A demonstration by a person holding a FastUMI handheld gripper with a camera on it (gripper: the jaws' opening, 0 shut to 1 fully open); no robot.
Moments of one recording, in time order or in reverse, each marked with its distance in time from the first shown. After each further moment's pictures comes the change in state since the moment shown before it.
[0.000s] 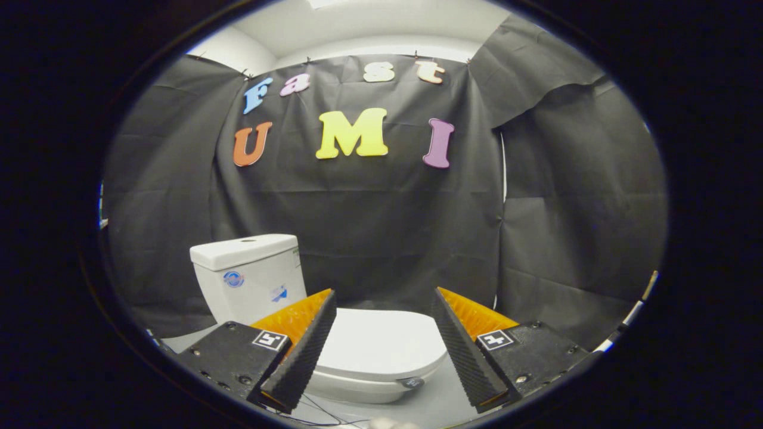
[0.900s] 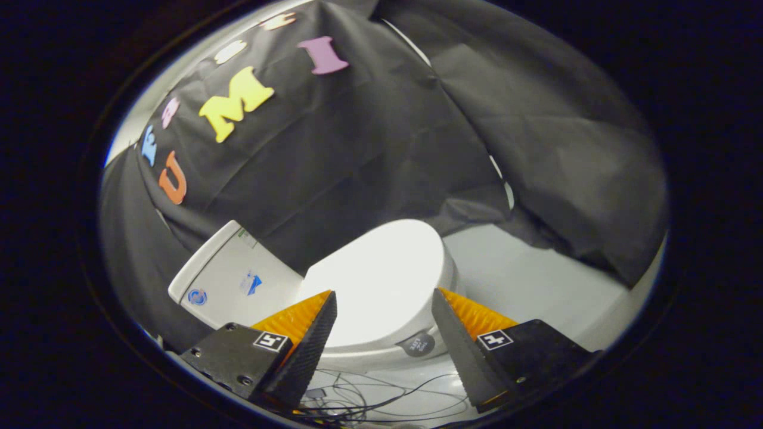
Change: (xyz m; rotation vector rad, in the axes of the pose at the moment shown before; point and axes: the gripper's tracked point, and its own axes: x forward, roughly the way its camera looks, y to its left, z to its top) arm 0.078 -0.110 -0.186 0.655 0.481 -0.018
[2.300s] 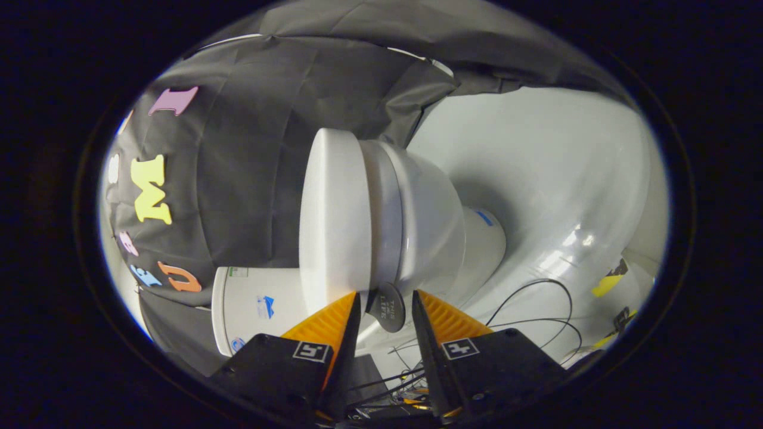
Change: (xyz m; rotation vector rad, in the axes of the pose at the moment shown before) arm 0.074 -0.037 -0.095 0.600 0.299 0.089
